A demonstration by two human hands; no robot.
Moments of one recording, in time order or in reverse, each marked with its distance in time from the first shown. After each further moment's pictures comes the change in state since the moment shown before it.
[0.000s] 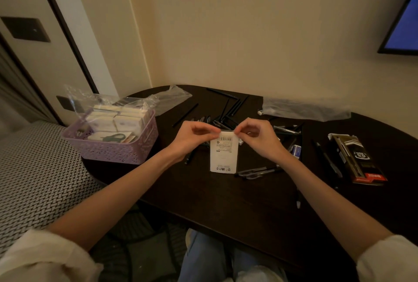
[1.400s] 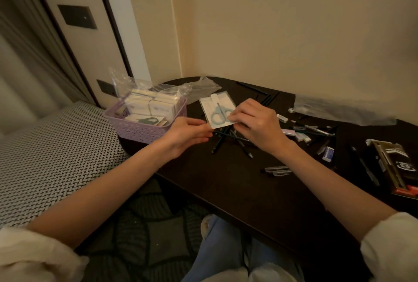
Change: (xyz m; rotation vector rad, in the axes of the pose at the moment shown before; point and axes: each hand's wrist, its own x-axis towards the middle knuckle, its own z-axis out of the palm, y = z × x) left_hand -0.068 0.039 -0.048 -0.334 0.283 -0.505; right_hand 0.028 -0.045 0.050 -0.544 0.152 -0.904
